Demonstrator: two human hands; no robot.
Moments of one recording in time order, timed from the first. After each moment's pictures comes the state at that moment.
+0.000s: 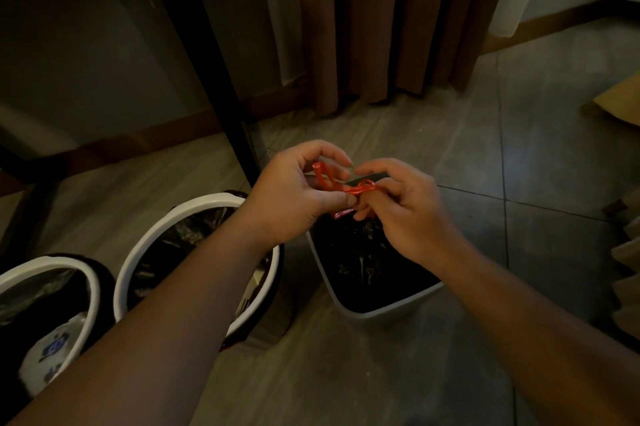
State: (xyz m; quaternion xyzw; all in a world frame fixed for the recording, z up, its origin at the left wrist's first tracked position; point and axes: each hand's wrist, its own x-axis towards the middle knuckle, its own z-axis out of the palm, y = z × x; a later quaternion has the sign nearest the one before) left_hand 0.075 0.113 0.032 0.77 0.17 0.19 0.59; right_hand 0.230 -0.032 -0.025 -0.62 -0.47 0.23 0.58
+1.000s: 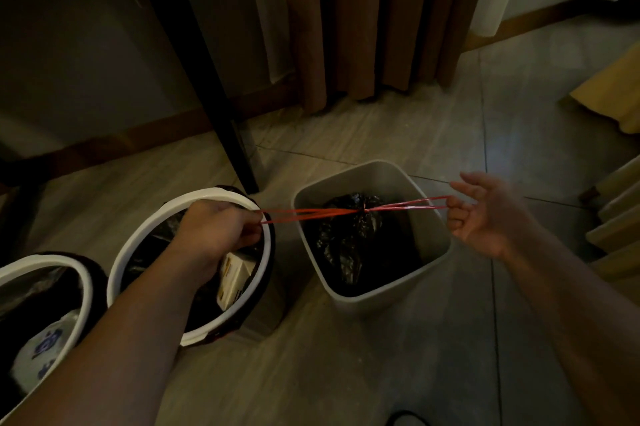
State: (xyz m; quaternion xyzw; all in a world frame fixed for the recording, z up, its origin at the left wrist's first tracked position) left_hand 0.008 0.138 -0.017 0.58 0.54 0.18 0.58; right_hand 0.318 -0.112 -0.051 -0.55 0.09 0.44 0.70
